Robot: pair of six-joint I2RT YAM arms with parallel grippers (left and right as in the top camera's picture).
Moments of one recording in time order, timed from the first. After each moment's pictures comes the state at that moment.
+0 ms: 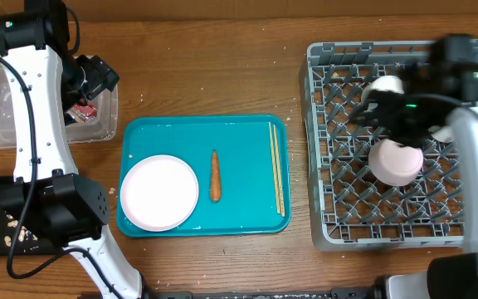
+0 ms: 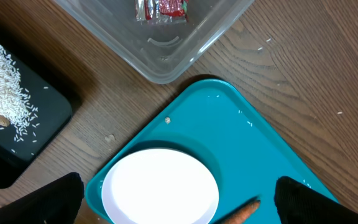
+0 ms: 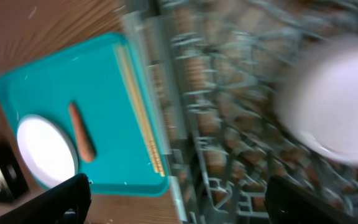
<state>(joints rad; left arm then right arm) 0.20 2.06 2.23 -1.62 -0.04 -0.63 0.02 1.60 1.65 -1.38 -0.35 0.22</state>
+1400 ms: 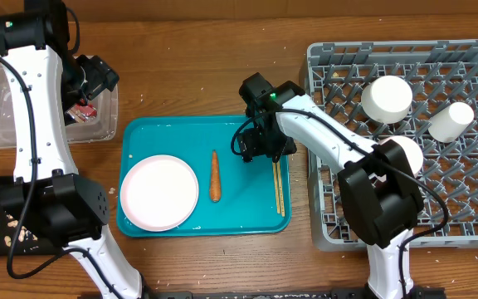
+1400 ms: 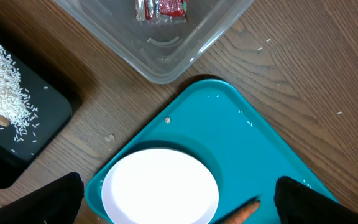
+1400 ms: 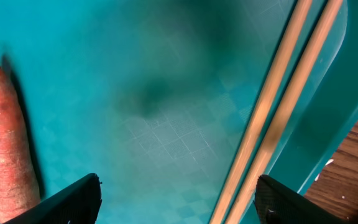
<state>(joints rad) 0.20 2.06 2.23 -1.62 -0.04 -0.63 0.57 2.12 1.65 -1.06 -0.14 0.33</state>
